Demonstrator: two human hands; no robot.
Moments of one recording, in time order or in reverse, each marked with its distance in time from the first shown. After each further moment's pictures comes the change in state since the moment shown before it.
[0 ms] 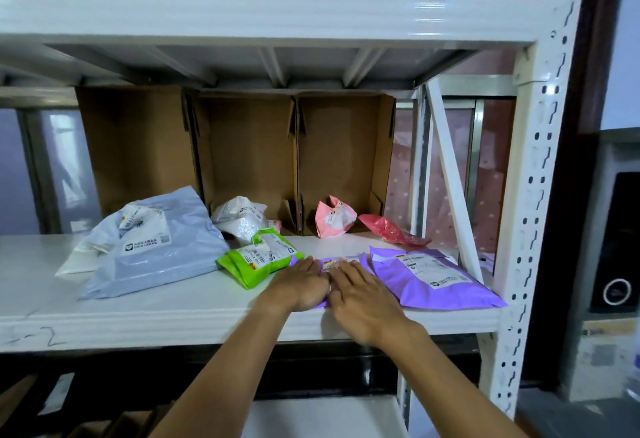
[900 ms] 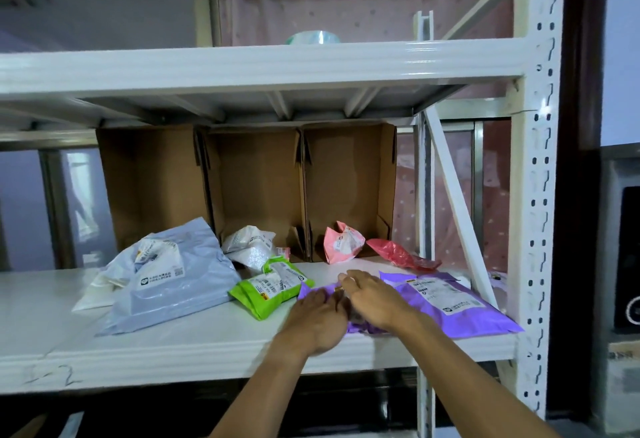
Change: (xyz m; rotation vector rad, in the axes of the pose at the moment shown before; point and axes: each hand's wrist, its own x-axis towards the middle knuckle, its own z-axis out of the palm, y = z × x) left_hand -0.015 0.007 0.009 -0.171 0.195 -0.006; right_hand 0.030 0.005 -0.042 0.393 -0.043 0.168
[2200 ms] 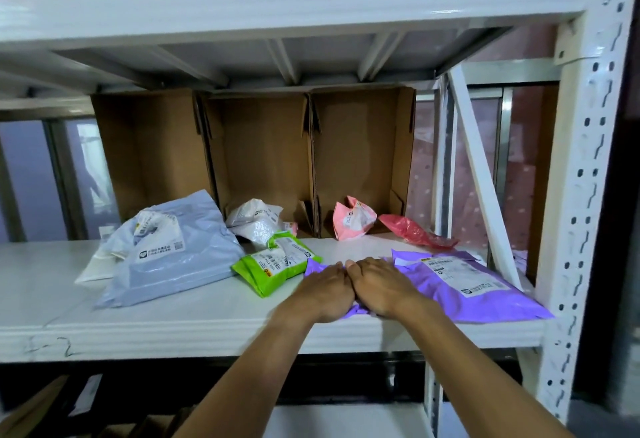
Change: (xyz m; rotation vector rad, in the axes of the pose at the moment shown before) left_hand 0.003 0.017 -0.023 0.015 -0.099 0.020; right_hand 0.029 0.023 0.029 -0.371 0.002 -0.159
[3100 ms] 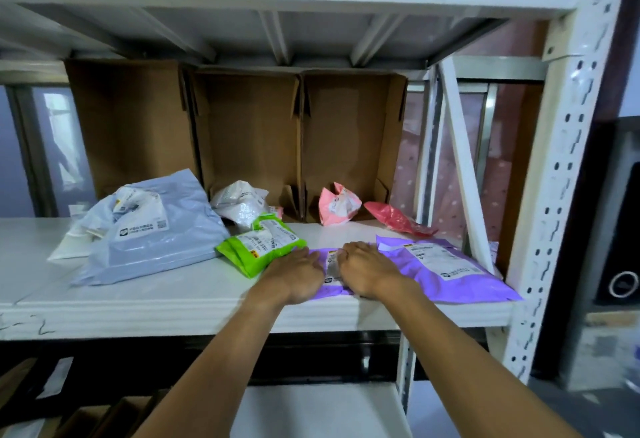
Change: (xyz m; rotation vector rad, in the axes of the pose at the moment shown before) left_hand 0.001 -0.033 0.012 -0.098 -0.016 -0.102; right_hand -0.011 -0.012 -0.016 -0.148 -0.130 0.025
